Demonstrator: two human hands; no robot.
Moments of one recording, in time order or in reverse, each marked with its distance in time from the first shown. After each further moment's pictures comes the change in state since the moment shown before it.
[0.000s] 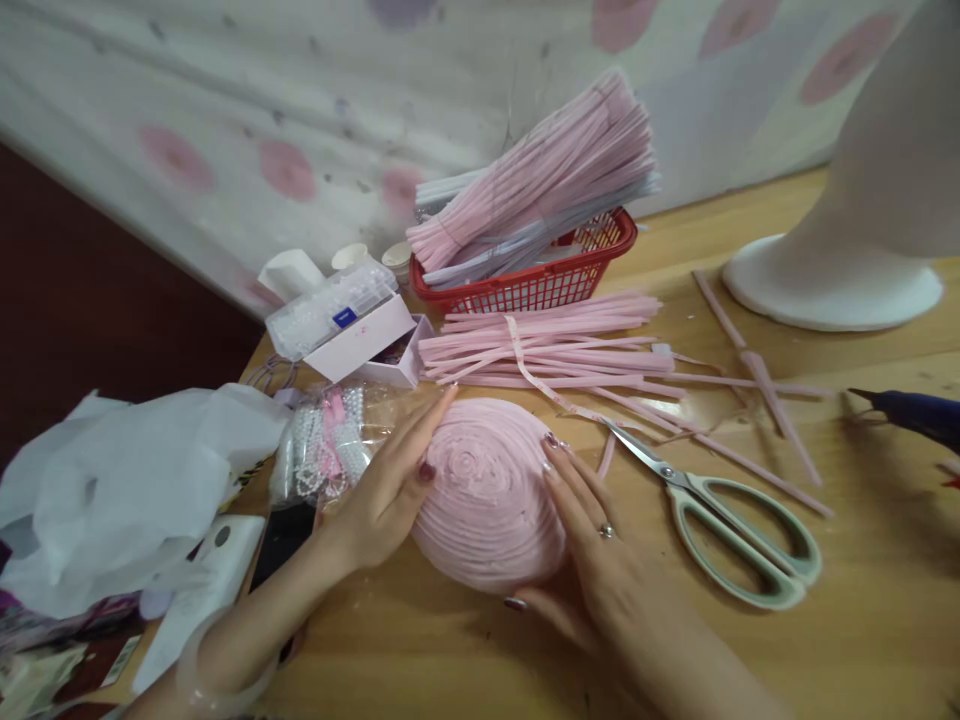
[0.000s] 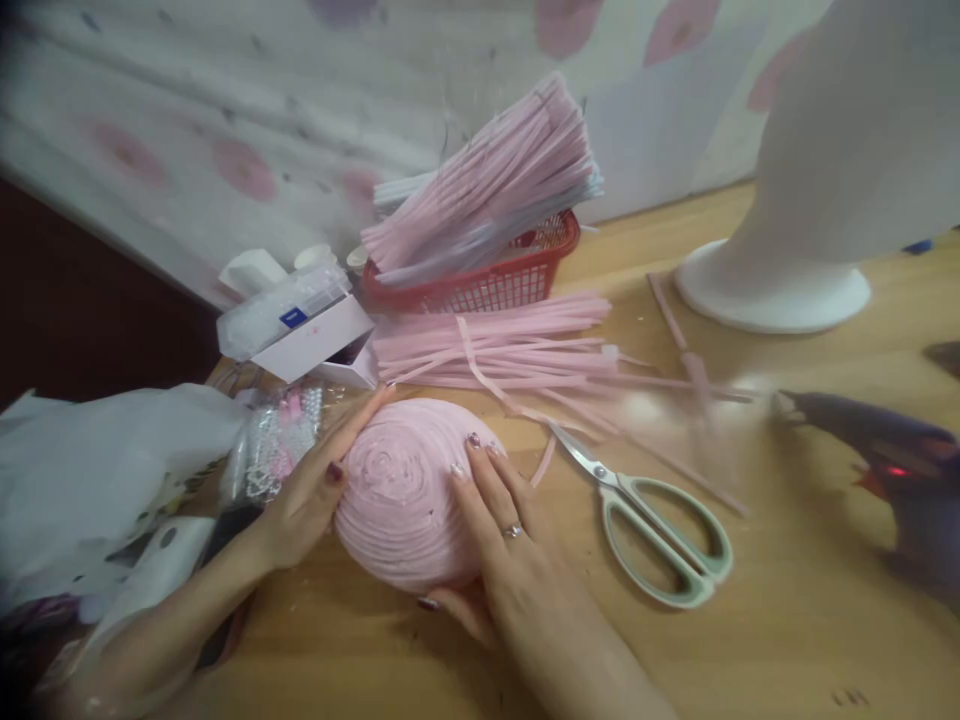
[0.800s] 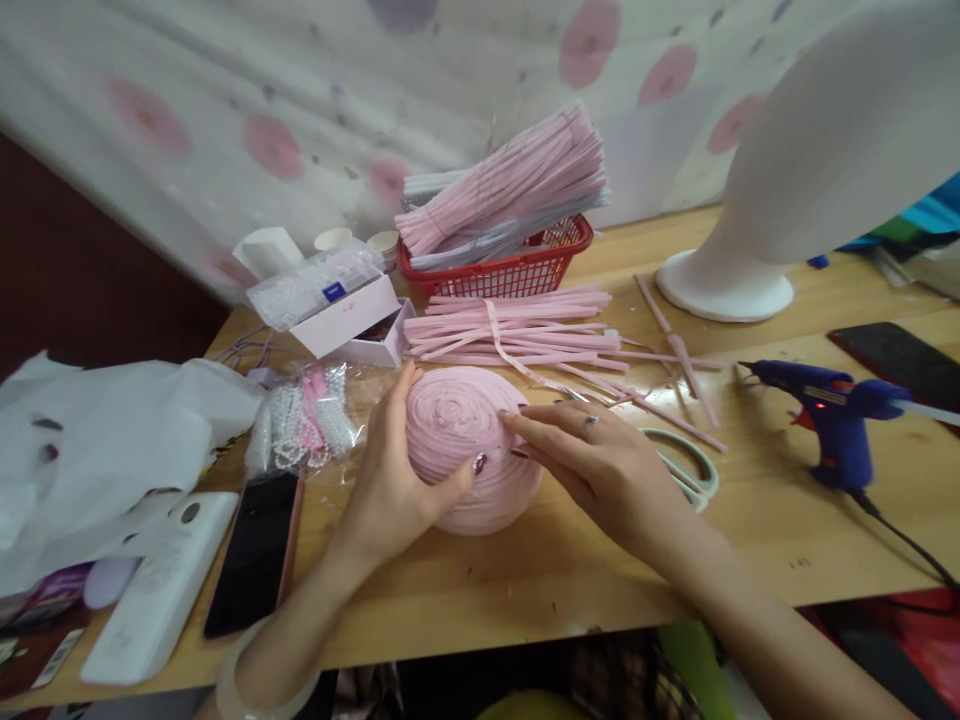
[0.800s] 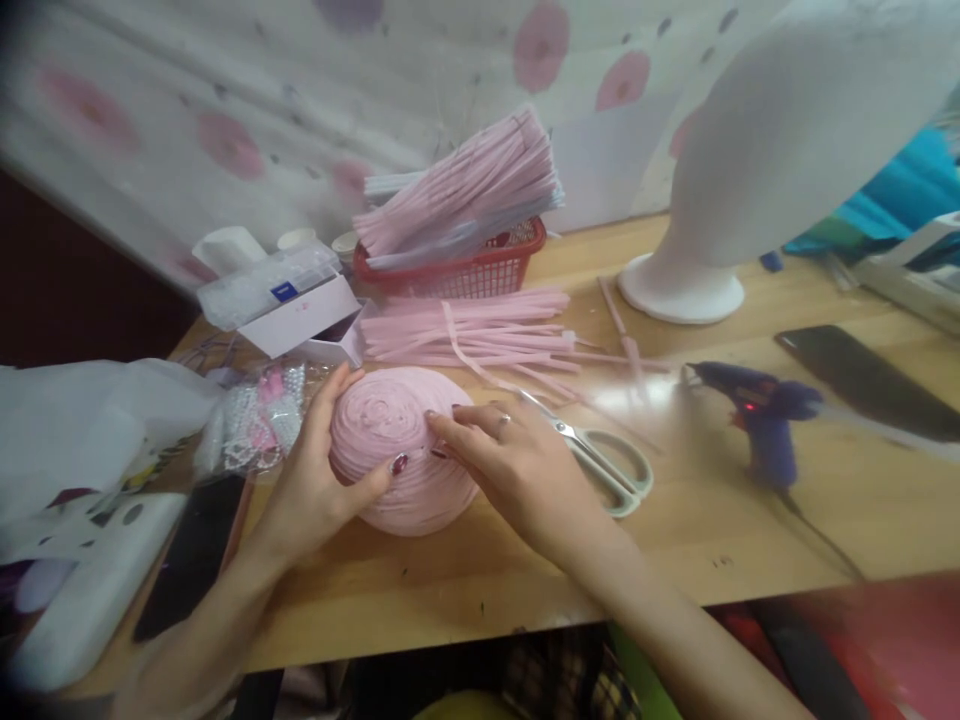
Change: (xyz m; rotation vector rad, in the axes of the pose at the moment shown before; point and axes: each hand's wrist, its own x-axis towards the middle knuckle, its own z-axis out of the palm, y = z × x) left_hand -0.016 0.031 0.037 -0.017 0.347 -0.225; right_hand 0.035 0.009 -0.047 -0.073 -0.017 -0.128
